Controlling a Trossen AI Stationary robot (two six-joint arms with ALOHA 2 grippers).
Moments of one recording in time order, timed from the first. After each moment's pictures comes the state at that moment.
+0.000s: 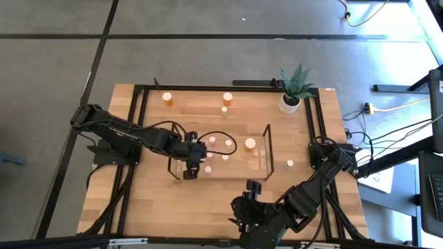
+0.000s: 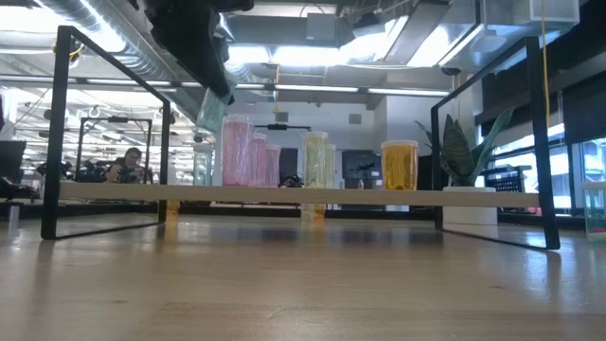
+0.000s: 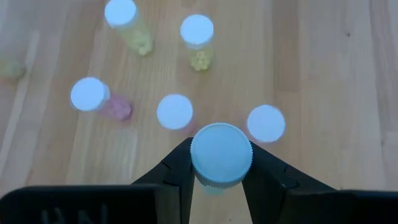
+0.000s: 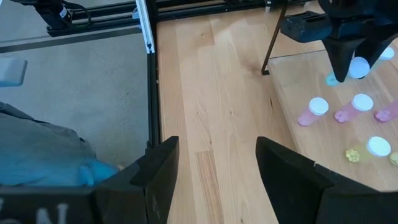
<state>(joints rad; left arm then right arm) -0.23 1.44 1.10 -0.66 -0.21 -0.27 0.72 2.09 2.34 -1.17 0.52 0.72</state>
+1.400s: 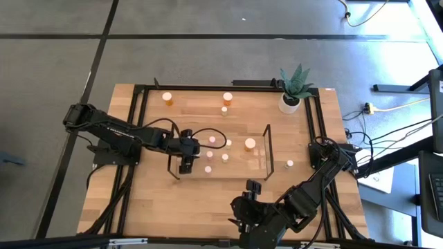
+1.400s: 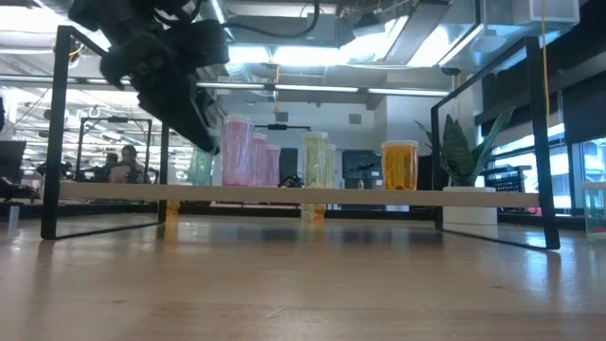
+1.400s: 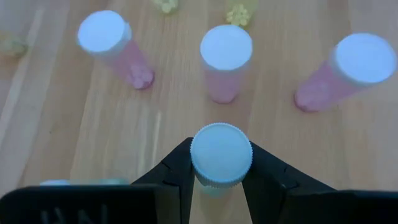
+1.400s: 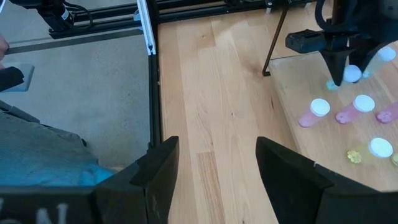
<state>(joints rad) -0.14 1.34 0.76 -0.35 -0.19 -0.15 0.72 2.09 2.34 -1.16 0.52 0.72</state>
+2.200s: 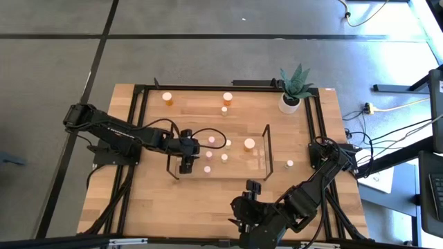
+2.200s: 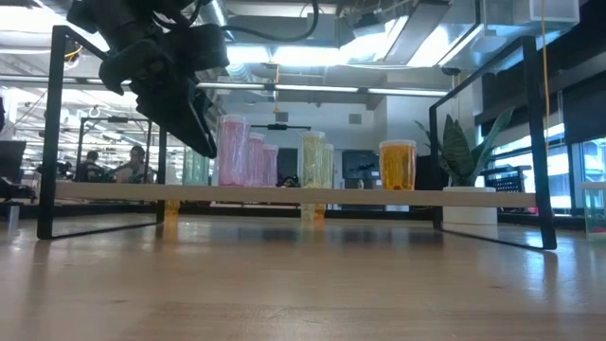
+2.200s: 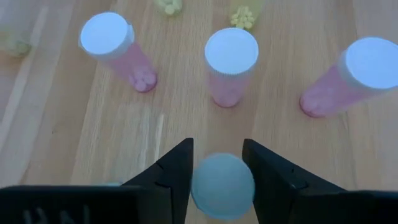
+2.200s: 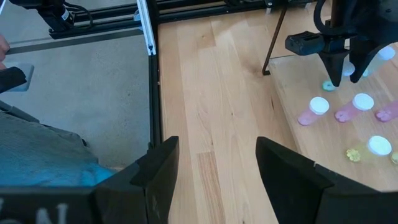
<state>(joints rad) -0.14 1.34 0.74 -0.33 -0.20 -0.16 0.72 2.09 2.34 -1.16 0.52 0.72</state>
